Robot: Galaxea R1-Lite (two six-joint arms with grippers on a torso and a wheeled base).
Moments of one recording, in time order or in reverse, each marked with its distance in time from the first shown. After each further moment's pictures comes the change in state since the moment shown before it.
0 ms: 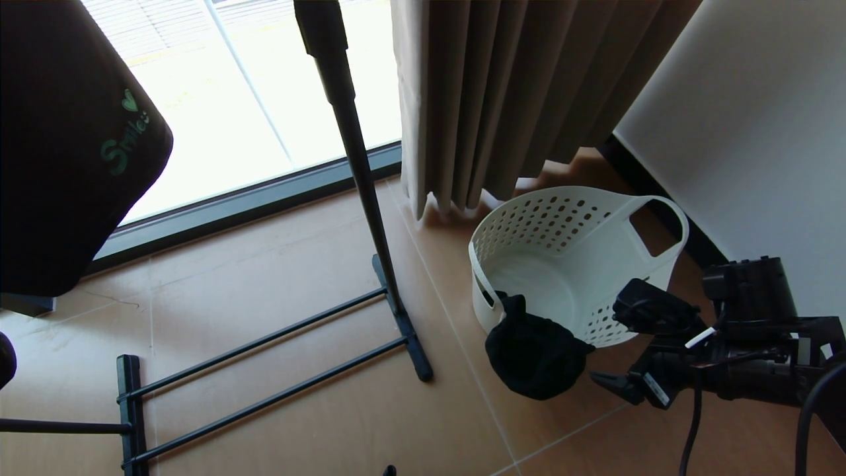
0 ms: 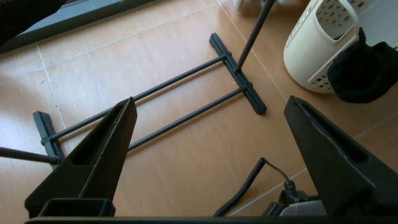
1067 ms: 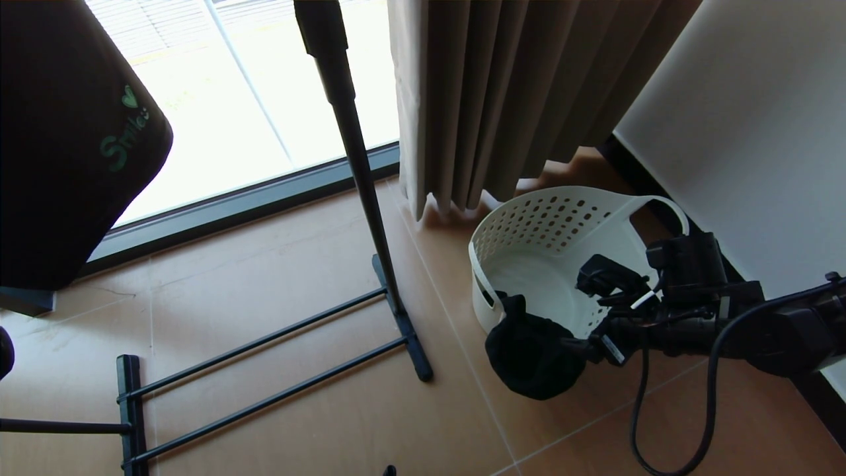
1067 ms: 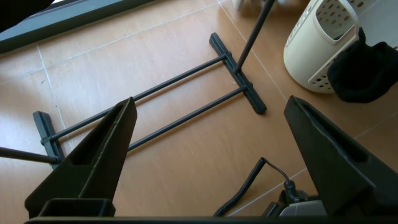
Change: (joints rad) left arm 0.000 0.000 0.000 0.000 0.000 0.000; right arm -0.006 0.203 -0.224 0.000 -0.002 0.000
